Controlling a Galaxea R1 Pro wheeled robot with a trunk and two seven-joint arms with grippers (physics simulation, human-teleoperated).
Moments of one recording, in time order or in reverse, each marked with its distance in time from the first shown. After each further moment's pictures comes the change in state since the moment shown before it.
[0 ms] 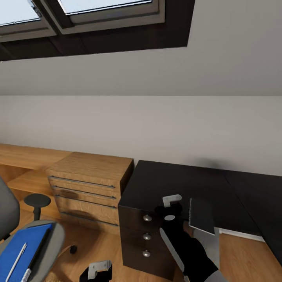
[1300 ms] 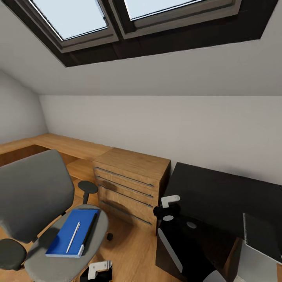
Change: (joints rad) left arm 0.000 -0.002 -0.002 0.000 -0.002 0.000 0.002; right arm 0.000 0.016 0.000 0.011 0.000 0.000 0.000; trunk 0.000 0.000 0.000
